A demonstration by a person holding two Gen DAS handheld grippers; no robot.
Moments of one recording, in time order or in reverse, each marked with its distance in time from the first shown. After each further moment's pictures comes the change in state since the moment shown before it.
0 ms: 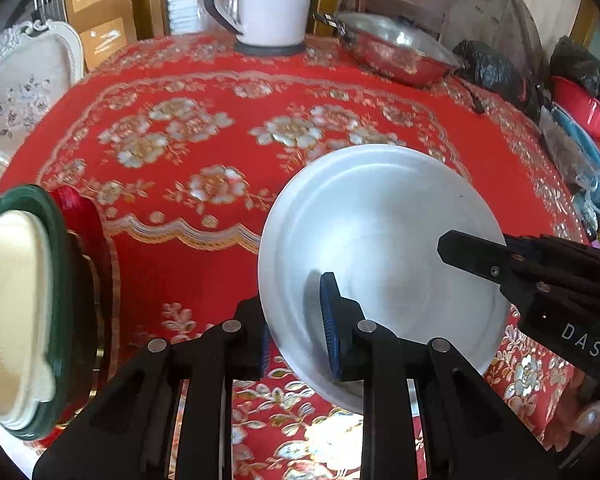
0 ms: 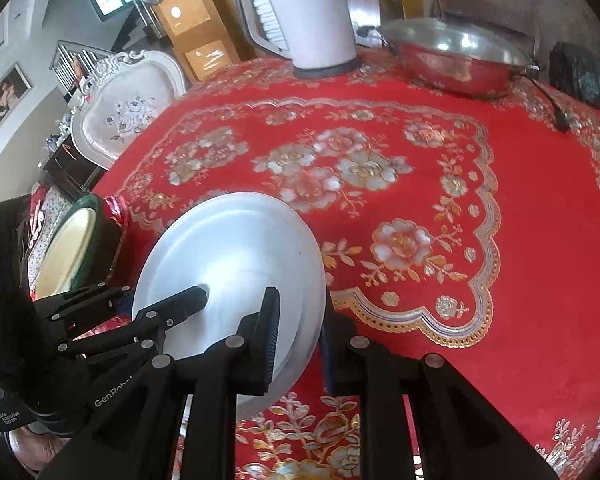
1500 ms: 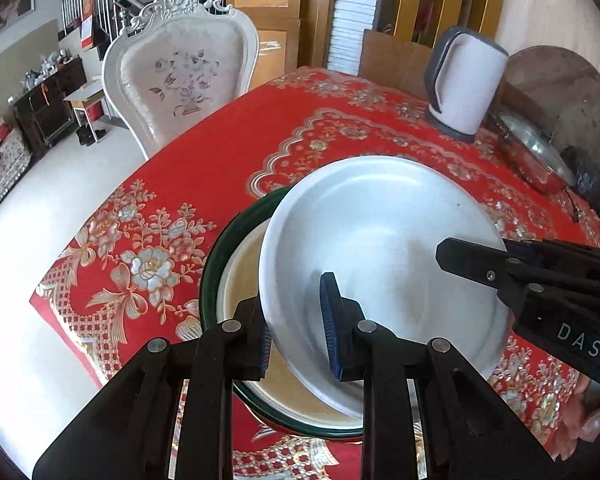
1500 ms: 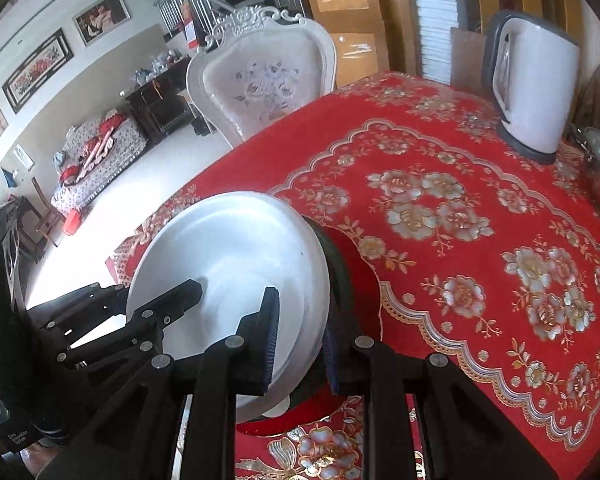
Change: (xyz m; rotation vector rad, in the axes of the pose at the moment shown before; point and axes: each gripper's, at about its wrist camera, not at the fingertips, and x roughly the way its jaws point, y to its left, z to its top) left arm -0.092 0.191 -0.042 -0.301 -0.150 0.275; right arm 0.058 0.215 0.046 -0.324 0.036 0.196
